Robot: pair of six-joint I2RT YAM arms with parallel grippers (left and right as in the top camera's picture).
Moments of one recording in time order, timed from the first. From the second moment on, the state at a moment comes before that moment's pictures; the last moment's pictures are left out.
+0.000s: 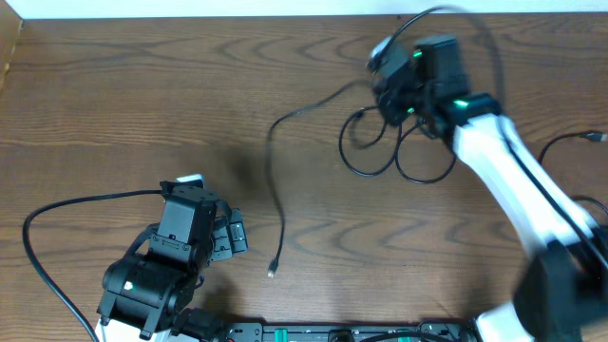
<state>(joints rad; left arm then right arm) -0.34 0.79 0.91 -1.18 -0.21 -0.46 0.29 1.66 1.35 -0.37 -0.28 -0.32</state>
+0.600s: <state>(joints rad) -0.34 0.79 0.91 -1.18 -0.21 -0.46 0.28 1.19 1.55 -0.31 -0.22 -0.26</state>
